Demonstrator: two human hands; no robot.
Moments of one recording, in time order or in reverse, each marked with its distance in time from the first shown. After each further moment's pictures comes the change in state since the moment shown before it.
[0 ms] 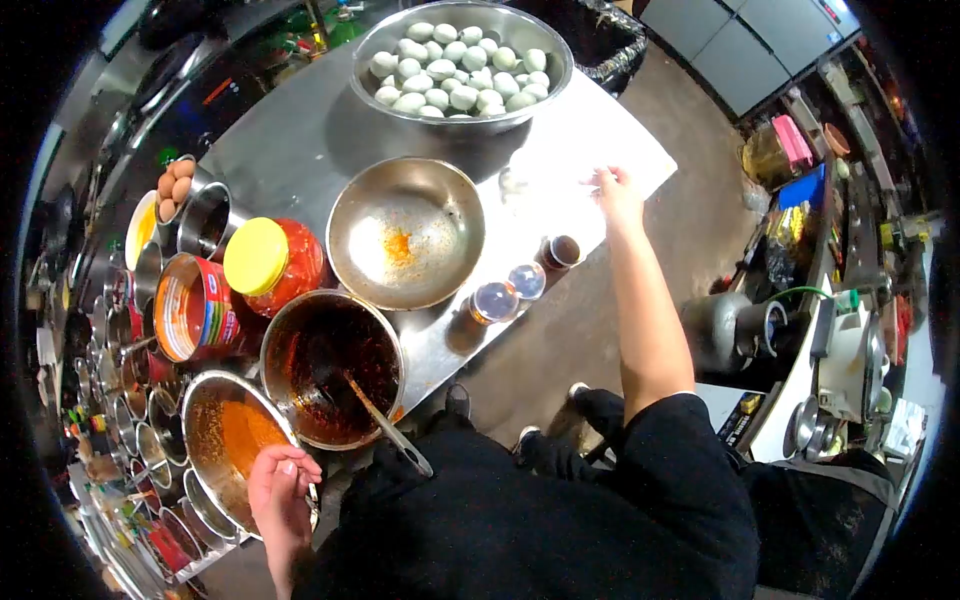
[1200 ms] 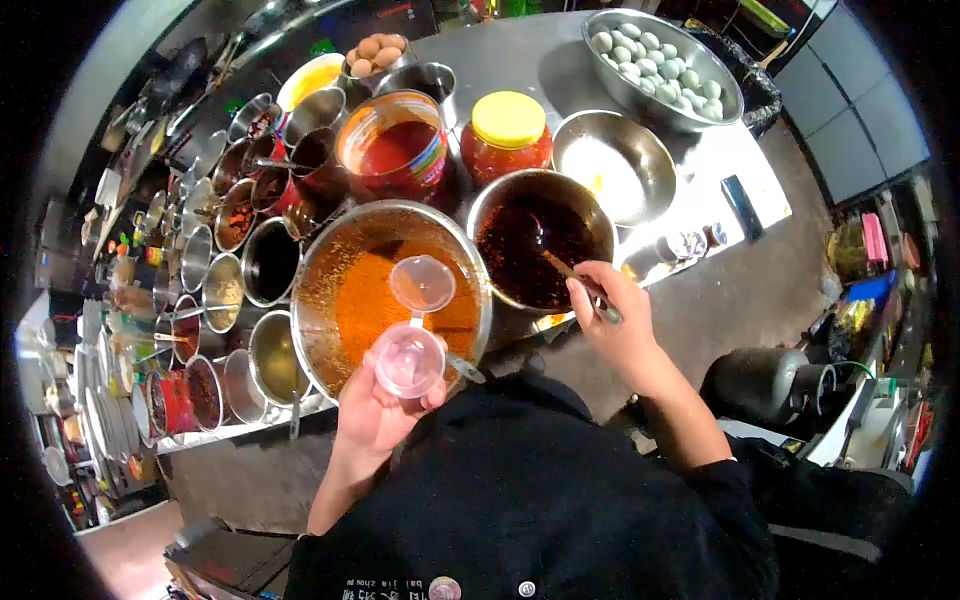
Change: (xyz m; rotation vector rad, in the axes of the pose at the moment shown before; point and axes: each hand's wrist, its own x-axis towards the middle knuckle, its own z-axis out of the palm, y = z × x) left_hand -0.048 -0.040 -0.116 -0.847 -0.425 -0.012; right_hand -0.353 -0.065 0.113 -0.238 -0.548 -0.724
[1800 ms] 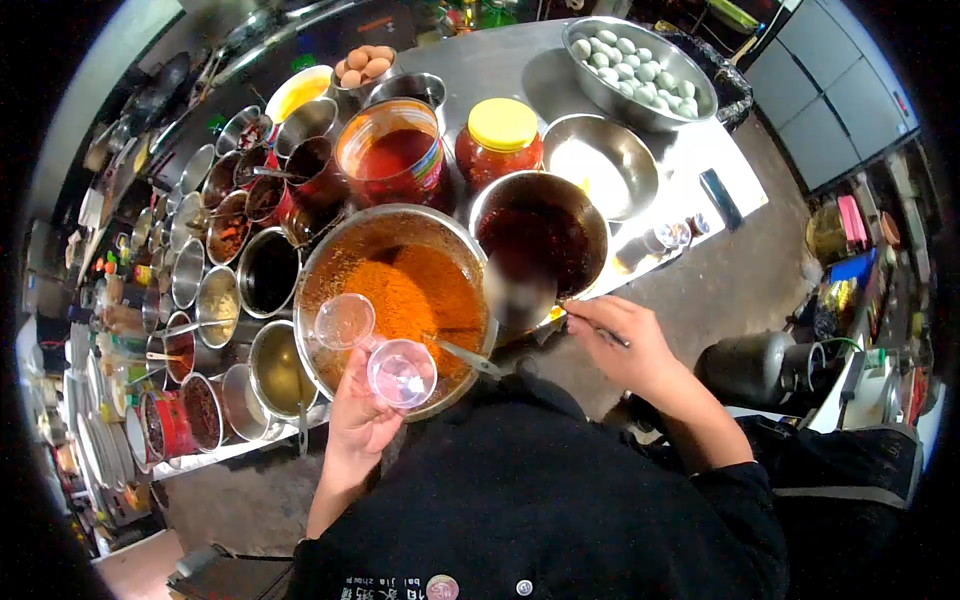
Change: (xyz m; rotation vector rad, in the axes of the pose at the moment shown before) left_hand -0.023 0.022 -0.031 0.068 -0.003 0.094; right_hand -0.020 -0.048 -0.025 0.025 -0.307 -0.045
